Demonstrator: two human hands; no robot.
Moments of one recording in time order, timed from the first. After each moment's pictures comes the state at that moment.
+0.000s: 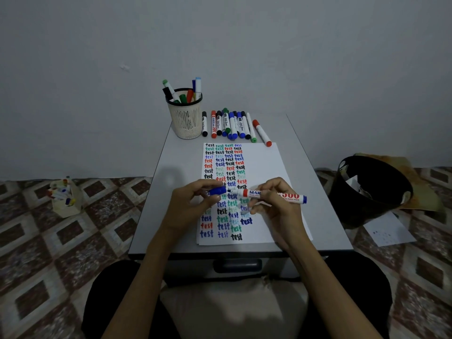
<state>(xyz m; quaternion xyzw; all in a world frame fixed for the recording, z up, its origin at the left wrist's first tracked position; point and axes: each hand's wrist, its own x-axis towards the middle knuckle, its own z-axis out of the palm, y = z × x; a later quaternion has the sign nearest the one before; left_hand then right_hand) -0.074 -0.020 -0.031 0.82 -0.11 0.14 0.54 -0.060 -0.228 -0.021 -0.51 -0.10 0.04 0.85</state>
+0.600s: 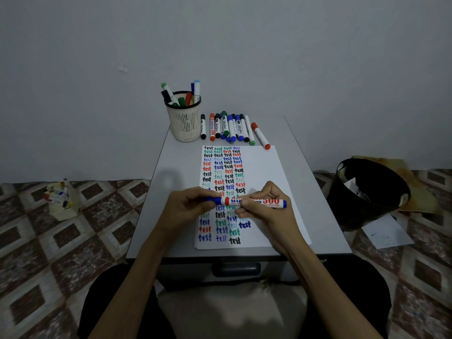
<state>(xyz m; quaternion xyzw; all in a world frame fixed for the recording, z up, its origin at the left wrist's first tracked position) -0.078 -0.015 -0.028 0.74 -0.13 0.07 0.66 -0.063 -0.224 -0.017 -0.57 -0.10 0.06 0.81</state>
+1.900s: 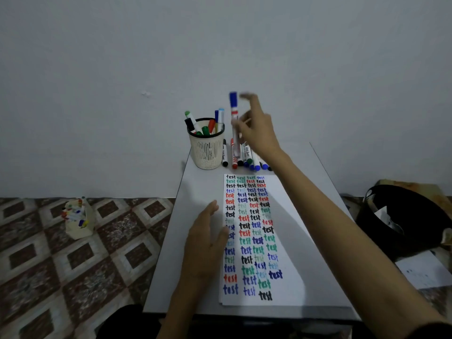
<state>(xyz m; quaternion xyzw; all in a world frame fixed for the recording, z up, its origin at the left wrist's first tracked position) -0.058 -0.018 -0.046 0.84 0.06 0.18 0.51 0.141 -0.115 0.088 -0.81 -0.28 -0.17 0.49</state>
